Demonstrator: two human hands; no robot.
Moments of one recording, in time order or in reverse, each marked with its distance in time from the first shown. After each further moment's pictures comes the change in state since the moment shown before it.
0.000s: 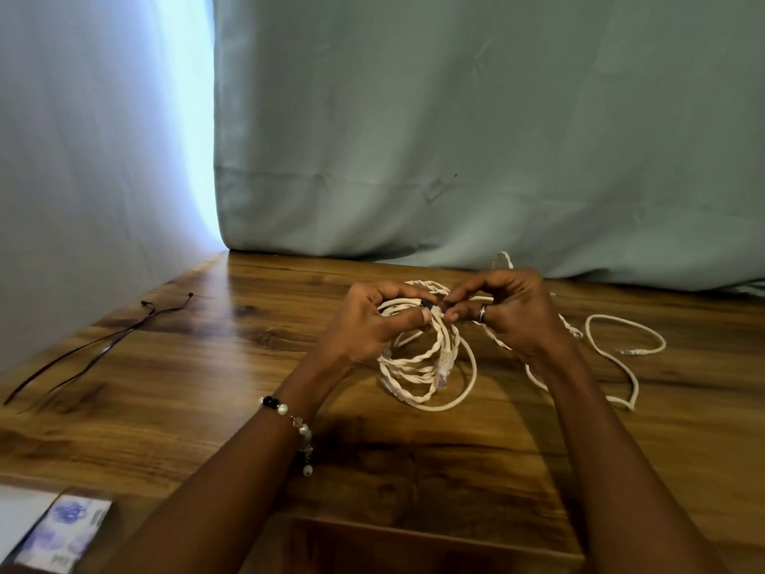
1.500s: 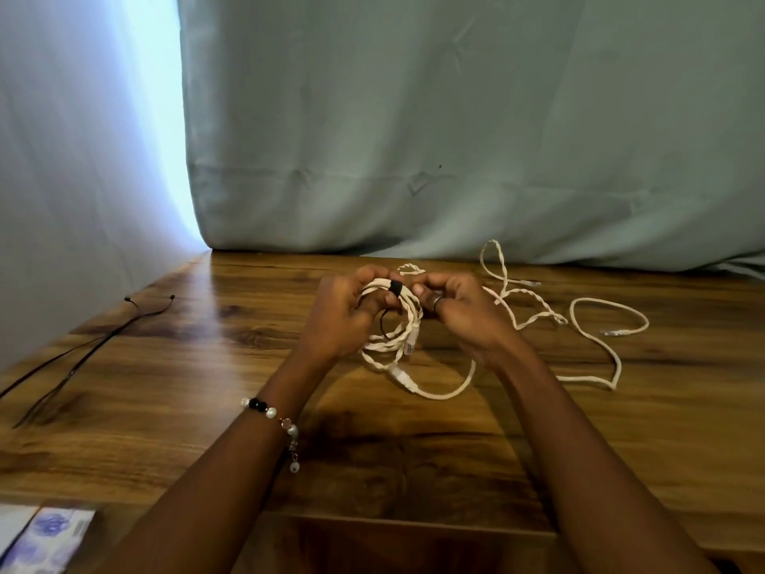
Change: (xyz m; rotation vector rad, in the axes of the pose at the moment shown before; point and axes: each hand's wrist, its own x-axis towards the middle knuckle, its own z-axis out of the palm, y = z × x) left_hand 0.002 -0.007 -0.007 0.451 0.136 0.181; right_hand 0.002 0.009 0.033 0.022 0.033 0.435
